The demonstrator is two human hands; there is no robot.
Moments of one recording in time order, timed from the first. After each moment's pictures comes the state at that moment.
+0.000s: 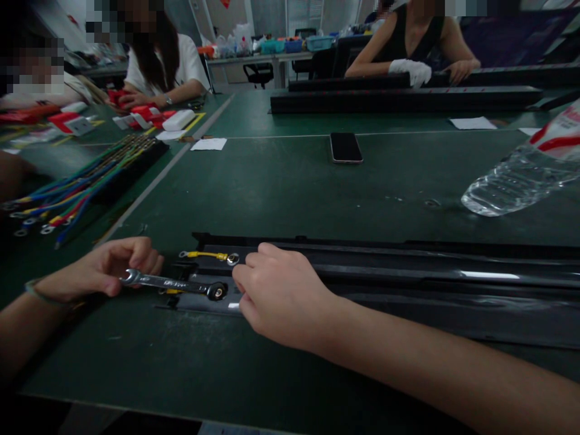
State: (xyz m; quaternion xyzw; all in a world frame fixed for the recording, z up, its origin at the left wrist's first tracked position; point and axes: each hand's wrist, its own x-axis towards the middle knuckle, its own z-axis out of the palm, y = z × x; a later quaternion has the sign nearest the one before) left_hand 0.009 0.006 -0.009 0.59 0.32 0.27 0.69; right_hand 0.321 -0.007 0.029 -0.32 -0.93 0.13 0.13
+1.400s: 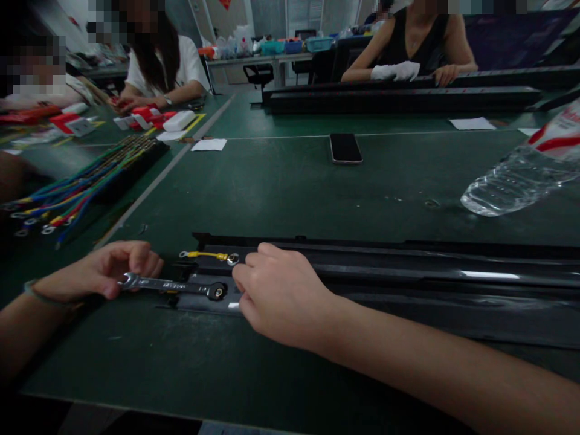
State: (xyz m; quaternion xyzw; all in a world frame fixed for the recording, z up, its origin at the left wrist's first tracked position) left_hand 0.010 0.005 -0.006 0.60 0.32 0.25 0.69; right_hand 0.322 -0.008 0.029 -0.32 -0.93 0.13 0.12
